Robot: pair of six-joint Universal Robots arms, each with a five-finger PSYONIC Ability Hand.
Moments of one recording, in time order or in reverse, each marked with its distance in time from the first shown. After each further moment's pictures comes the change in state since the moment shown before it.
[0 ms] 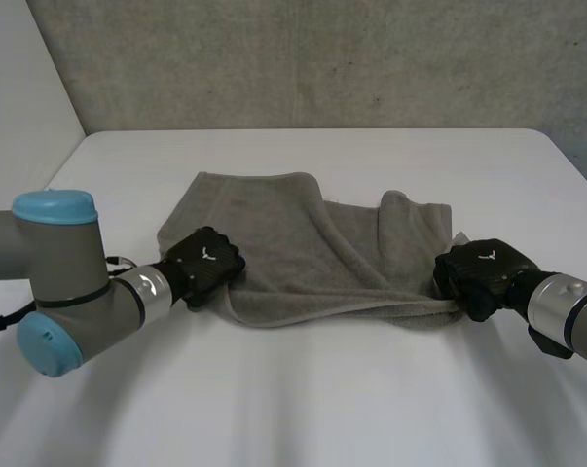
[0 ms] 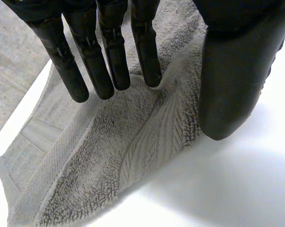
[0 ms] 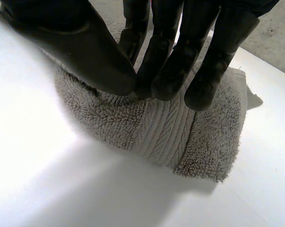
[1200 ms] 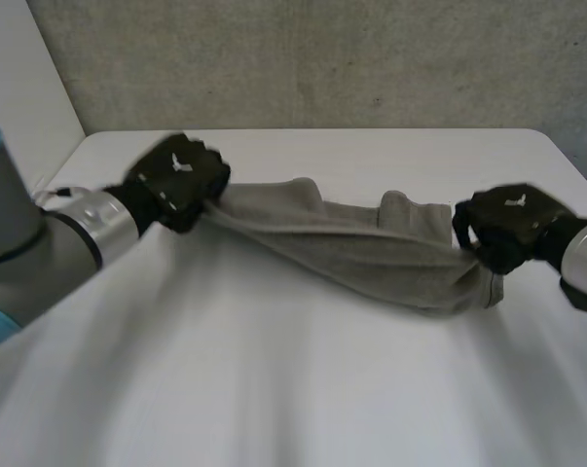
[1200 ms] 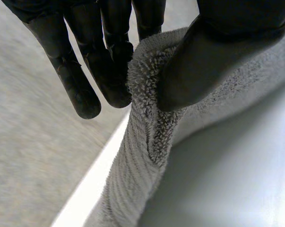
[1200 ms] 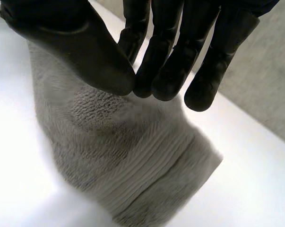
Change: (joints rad) left arm 0.012 0.365 -0.010 0.007 0.035 -0.281; right arm -0.004 -0.176 -0.152 0.186 0.006 0.020; left_hand 0.604 0.655 0.670 0.701 0.646; right_hand 0.000 0.000 0.000 0.000 0.000
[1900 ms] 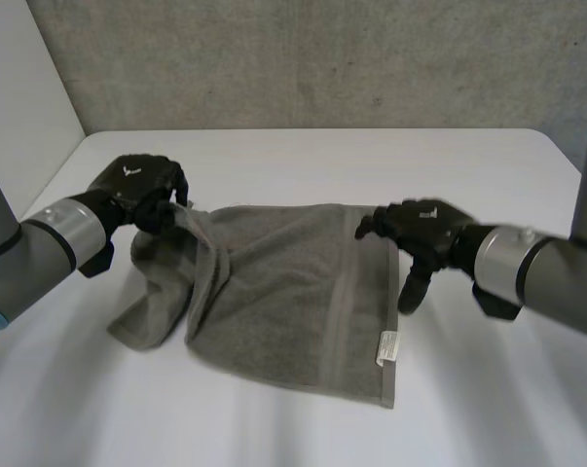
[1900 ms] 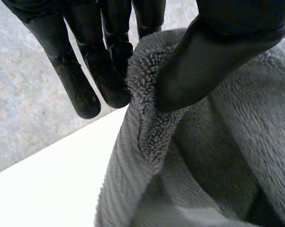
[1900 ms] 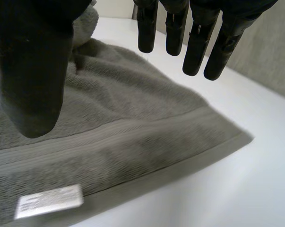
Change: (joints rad) left arm 0.119 -0.081 -0.036 0.034 -0.037 -0.364; right arm 0.250 0.196 -0.156 0.036 0.042 0.183; left_hand 0.007 0.004 0.004 0.004 0.008; right_hand -1.016 -0.974 -0.971 -1.008 -1.065
